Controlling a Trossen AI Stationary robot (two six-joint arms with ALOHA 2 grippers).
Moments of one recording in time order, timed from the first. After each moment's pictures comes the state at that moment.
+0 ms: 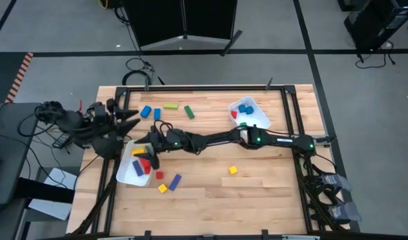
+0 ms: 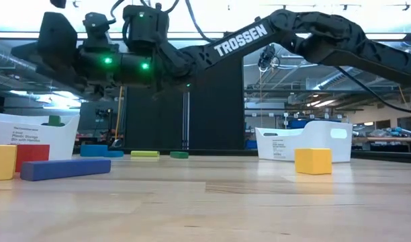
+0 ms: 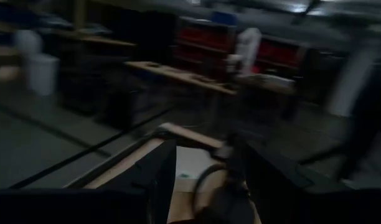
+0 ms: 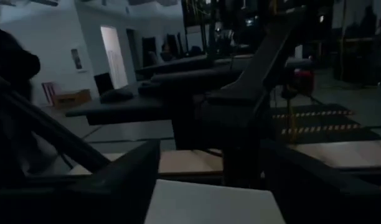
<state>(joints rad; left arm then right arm) -0.53 0.41 0.75 -0.26 -0.89 -0.19 -0.01 2.76 2.32 0.53 -0.15 0.16</state>
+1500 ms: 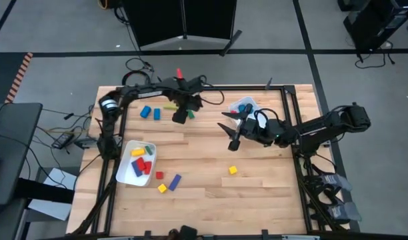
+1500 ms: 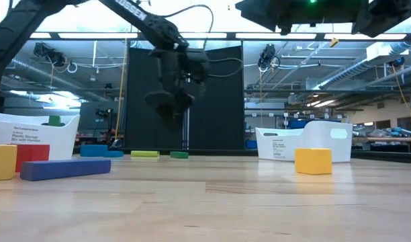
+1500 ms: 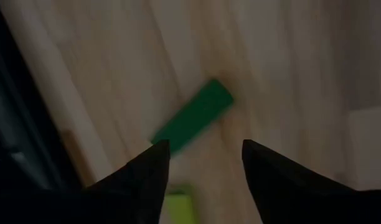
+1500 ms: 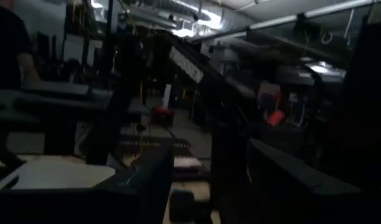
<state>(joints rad) 0.50 1.97 1.57 -0.94 -0.09 0.81 0.07 1.31 0.58 0.96 0.43 -0.28</state>
